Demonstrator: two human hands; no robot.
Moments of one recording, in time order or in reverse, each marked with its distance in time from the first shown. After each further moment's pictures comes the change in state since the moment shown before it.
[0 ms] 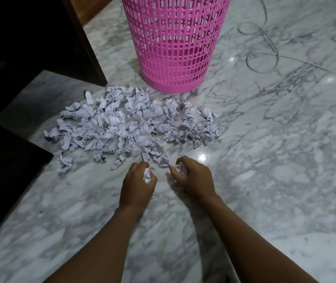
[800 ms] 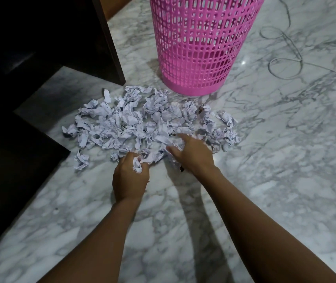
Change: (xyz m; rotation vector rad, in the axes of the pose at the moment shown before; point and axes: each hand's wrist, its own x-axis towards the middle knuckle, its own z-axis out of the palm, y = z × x) left_hand 0.028 -0.023 -0.038 -0.081 0.283 -0.163; right_hand 0.084 -0.056 0.010 -0.148 -0.392 0.186
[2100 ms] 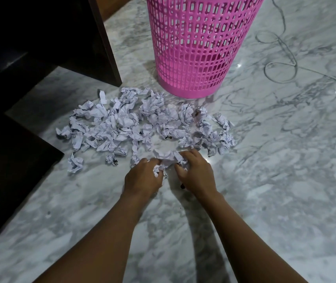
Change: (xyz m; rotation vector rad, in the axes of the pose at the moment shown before) left_hand 0.007 0.012 0.027 0.360 -0.502 0.139; right_hand -0.037 0.027 0.026 0.205 0.275 -0.140
